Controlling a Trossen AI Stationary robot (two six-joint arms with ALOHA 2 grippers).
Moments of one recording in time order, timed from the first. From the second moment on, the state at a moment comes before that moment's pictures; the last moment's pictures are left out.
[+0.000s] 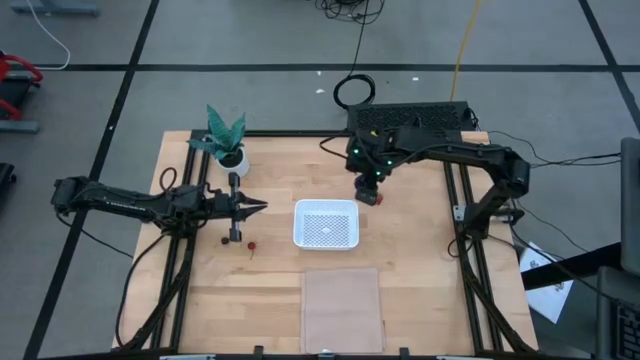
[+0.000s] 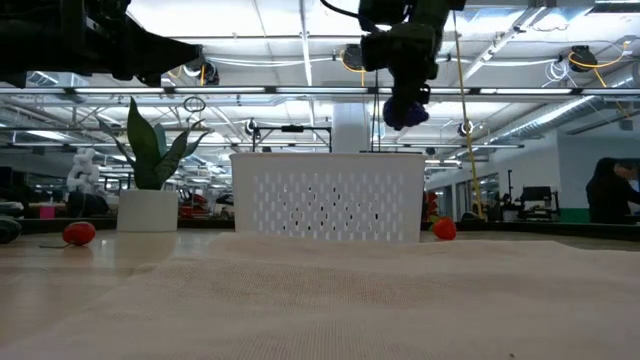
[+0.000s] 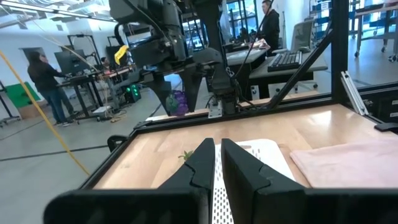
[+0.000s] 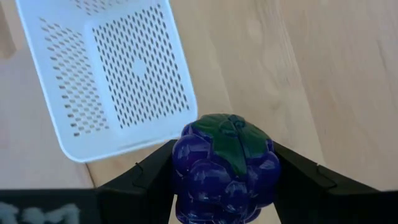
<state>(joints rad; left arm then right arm) -0.05 0.63 0.17 0.52 -0.11 0.21 -0.29 1.66 1.51 -1.10 -0.14 0.03</state>
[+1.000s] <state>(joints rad) -0.05 0.63 0.17 0.50 -0.11 0.21 -0.13 1.83 1.63 -0.93 -0.19 -0.34</state>
